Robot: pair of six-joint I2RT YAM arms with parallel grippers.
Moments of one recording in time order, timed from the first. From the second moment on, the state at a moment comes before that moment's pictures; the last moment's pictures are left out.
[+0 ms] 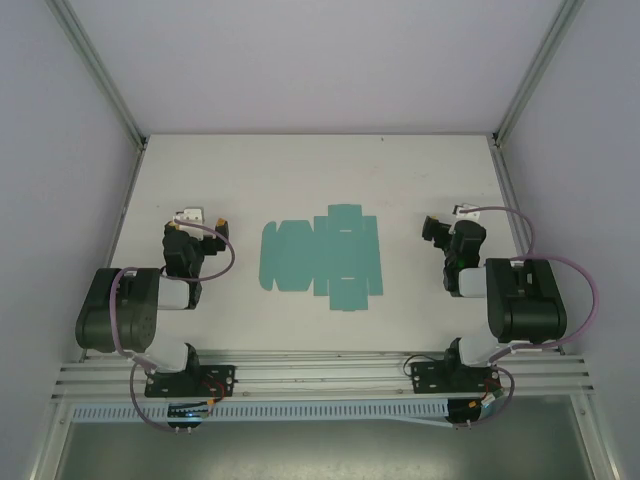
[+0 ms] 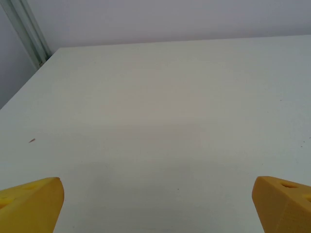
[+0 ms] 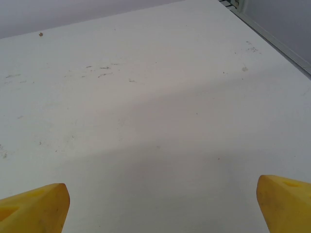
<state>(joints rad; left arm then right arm) -0.01 1.54 0.29 0.97 -0.03 0.03 -0.01 1.54 0.36 0.78 0.13 0.13</state>
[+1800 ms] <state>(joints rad) -0.03 1.39 0.67 0.11 0.48 -0.43 0.37 1.38 0.83 -0.11 0.02 0.45</state>
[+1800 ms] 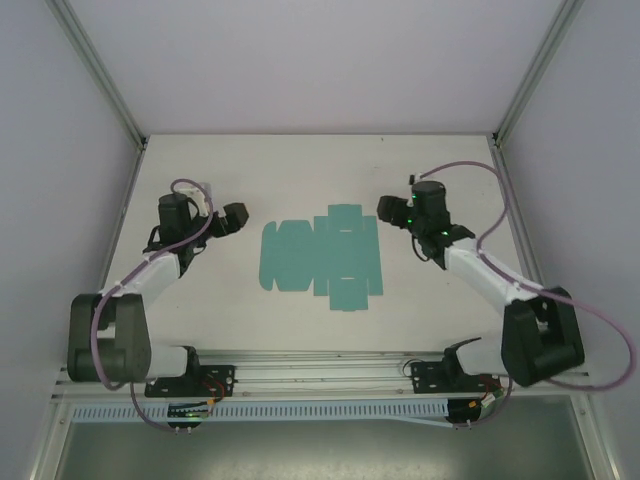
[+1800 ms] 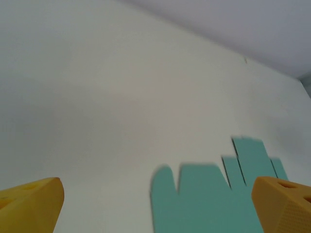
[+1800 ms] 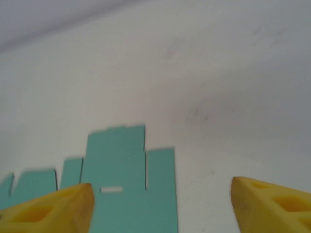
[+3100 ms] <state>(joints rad) -0.18 1.83 1.03 -0.33 0.65 -0.41 0.32 1.82 0.92 -0.08 -0.24 0.61</state>
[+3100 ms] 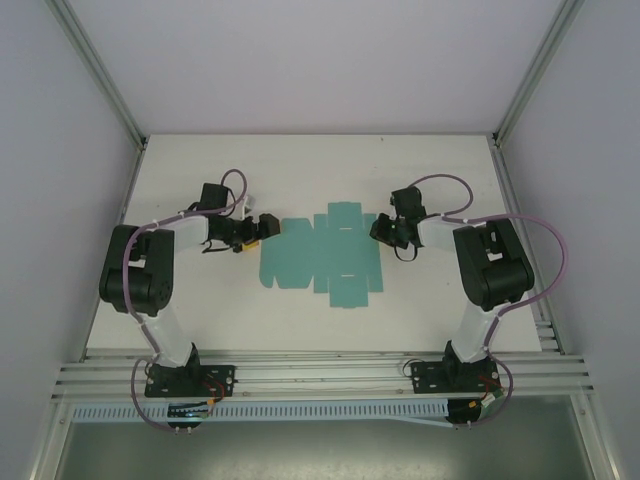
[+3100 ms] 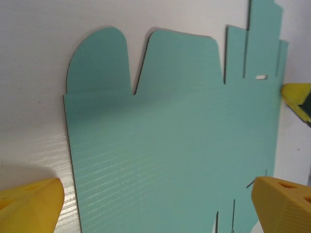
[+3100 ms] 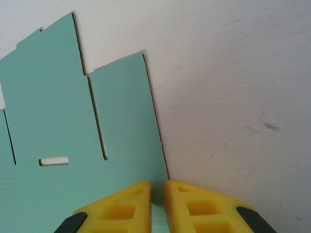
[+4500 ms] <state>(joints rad) -0.32 1.71 1.08 -0.17 0.74 -0.62 0.34 1.80 0.74 0.28 -0.18 0.68</state>
